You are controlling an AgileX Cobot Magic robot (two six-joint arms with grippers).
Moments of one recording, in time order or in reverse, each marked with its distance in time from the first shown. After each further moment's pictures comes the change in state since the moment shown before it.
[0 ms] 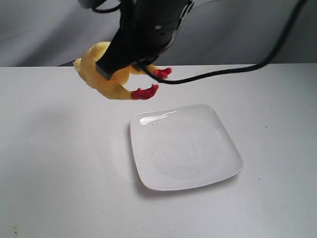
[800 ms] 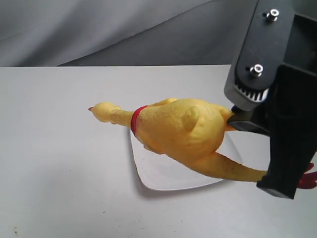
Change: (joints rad) left arm 0.000 0.000 0.000 0.054 -0.115 0.022; right arm 0.000 -0.741 0.850 0.027 -0.266 -0.301
